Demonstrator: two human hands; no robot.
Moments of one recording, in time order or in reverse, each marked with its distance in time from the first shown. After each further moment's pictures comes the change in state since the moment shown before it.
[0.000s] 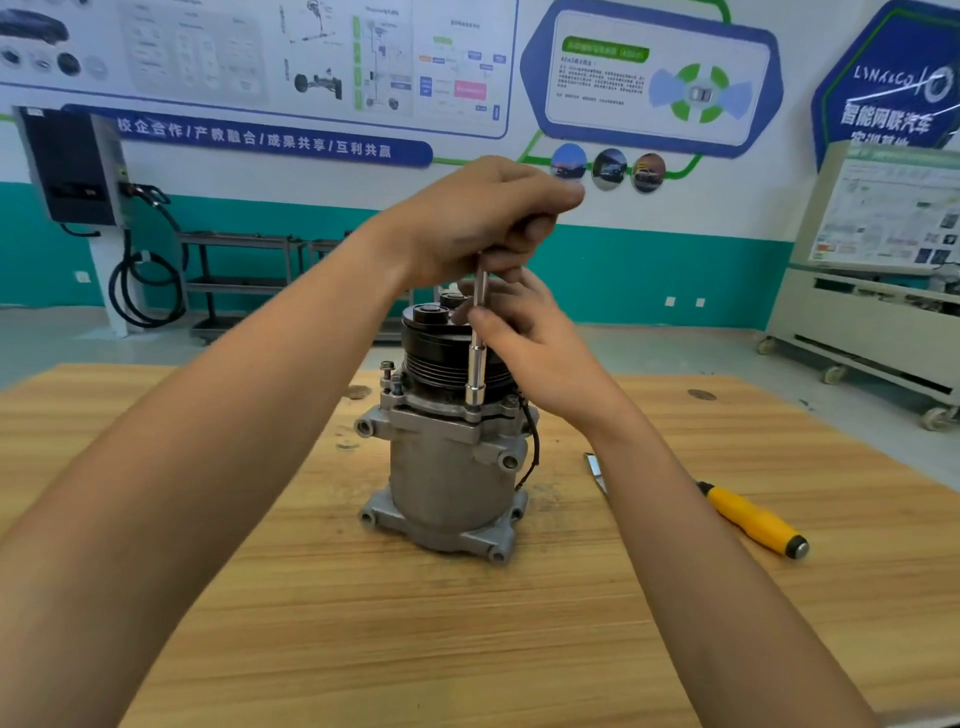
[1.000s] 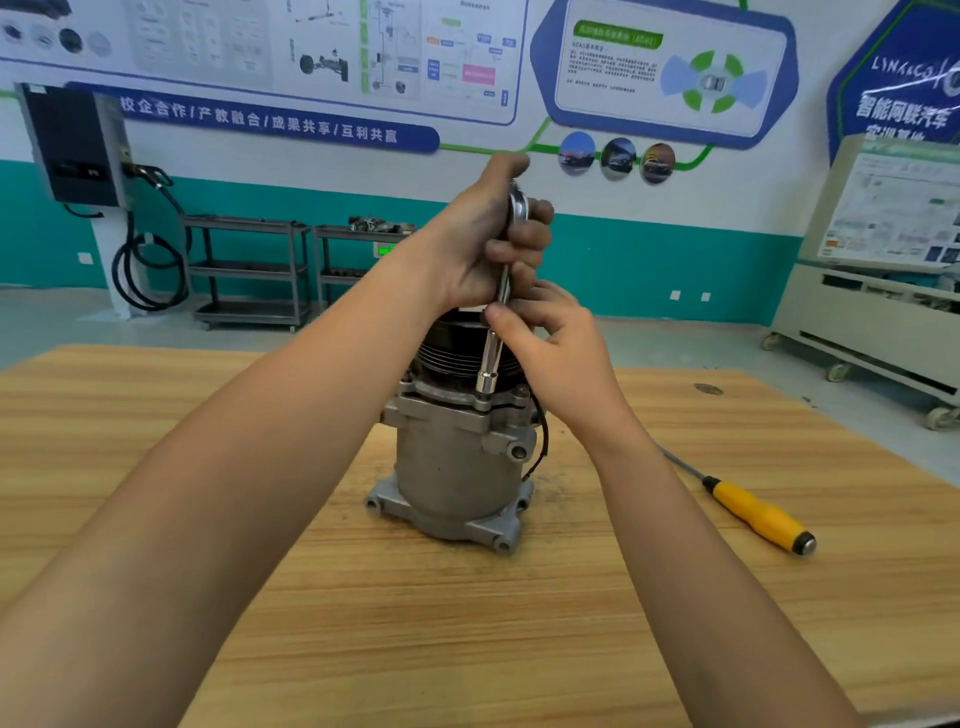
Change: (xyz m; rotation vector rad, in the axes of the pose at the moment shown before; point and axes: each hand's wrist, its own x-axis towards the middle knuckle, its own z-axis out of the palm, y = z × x) left_hand 0.012 -0.030 0.006 -0.788 0.096 -0.320; right_hand -0.006 0.008 0.016 0.107 0.239 0.035
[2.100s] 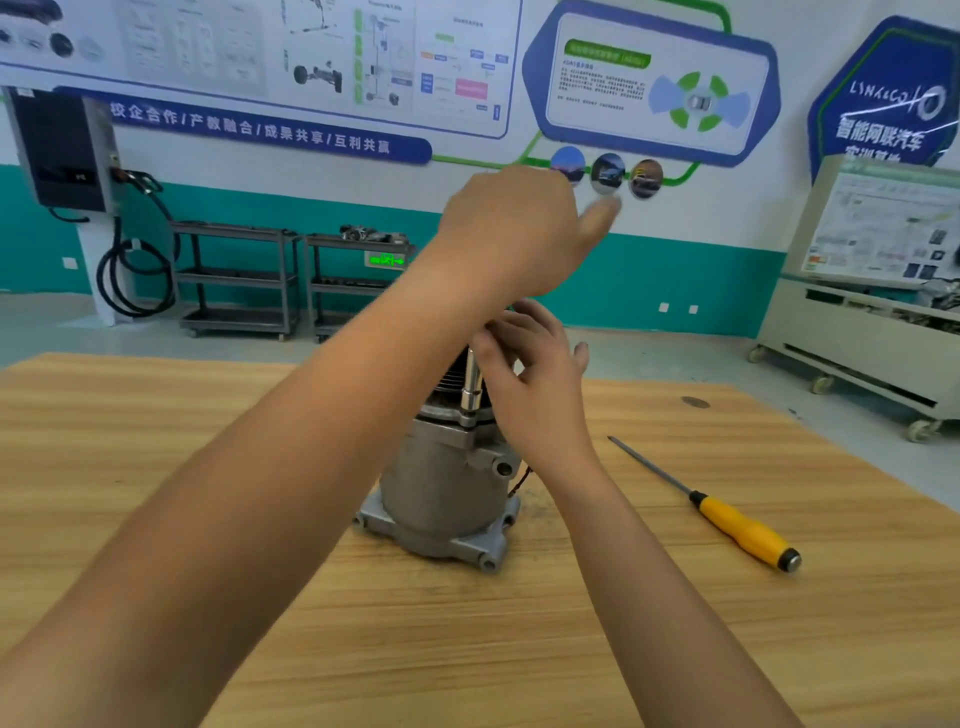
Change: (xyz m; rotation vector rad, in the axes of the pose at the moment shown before) left_hand -0.012 0.003 0.048 1.717 0.544 0.531; right_hand -0.016 -0.001 0.010 -0.043 0.103 -0.010
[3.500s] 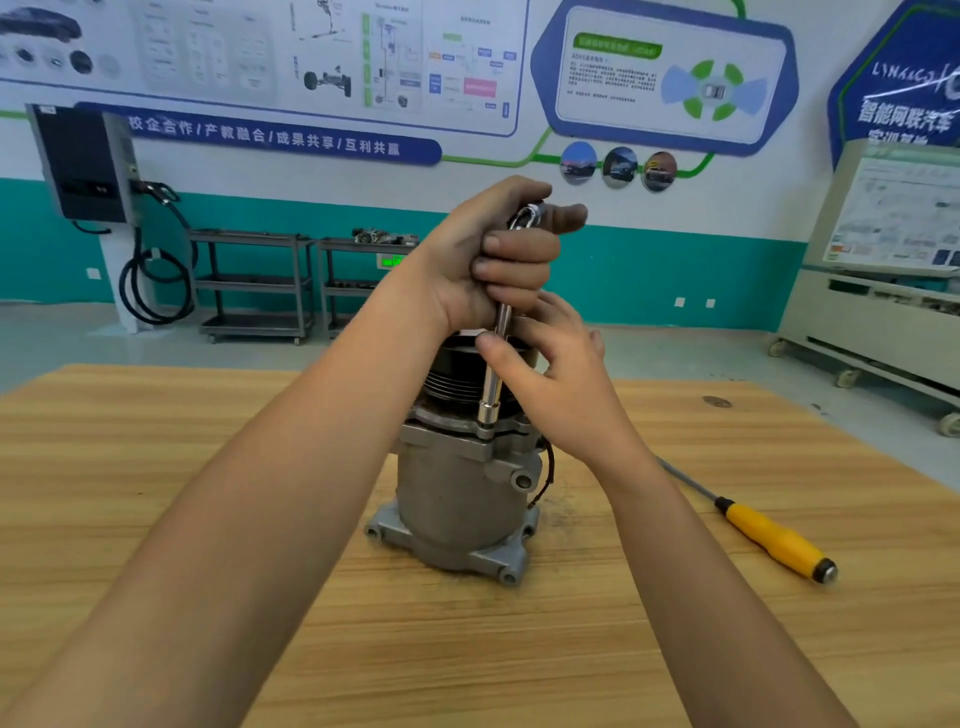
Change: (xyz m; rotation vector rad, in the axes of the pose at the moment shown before) left_hand 0.005 -0.046 0.012 -1.753 -0.692 -0.307; right_hand 0.017 0.001 -0.013 -0.095 -0.178 -0.012
